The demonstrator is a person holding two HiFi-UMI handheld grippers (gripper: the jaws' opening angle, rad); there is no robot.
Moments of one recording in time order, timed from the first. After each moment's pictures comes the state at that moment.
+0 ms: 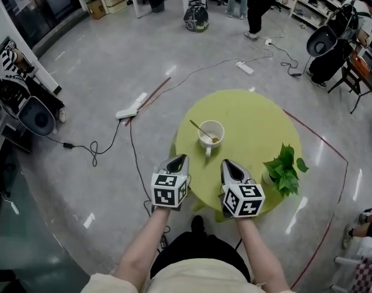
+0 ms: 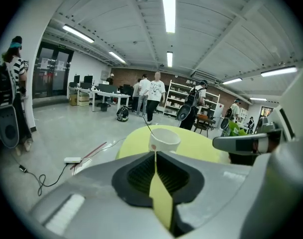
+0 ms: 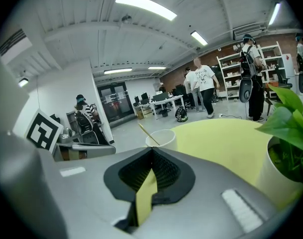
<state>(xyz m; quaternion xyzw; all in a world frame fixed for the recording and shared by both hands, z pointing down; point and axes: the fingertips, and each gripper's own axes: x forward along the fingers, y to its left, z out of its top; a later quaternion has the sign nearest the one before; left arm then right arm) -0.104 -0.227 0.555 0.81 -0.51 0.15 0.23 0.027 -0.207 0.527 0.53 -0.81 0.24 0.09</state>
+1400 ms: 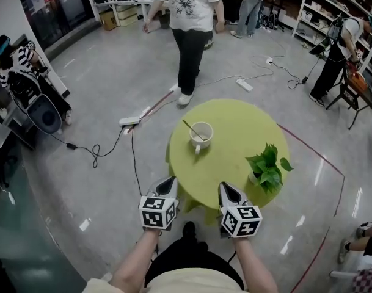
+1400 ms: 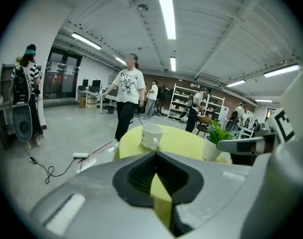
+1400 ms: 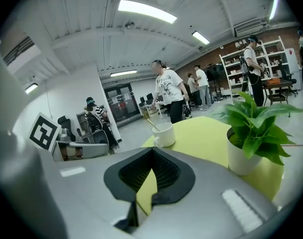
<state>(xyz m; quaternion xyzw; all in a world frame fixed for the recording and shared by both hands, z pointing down) -0.092 -0.112 0.532 0.79 -0.55 0.13 0.23 0.070 -0.103 0.516 0.50 -0.83 0.25 0.08</state>
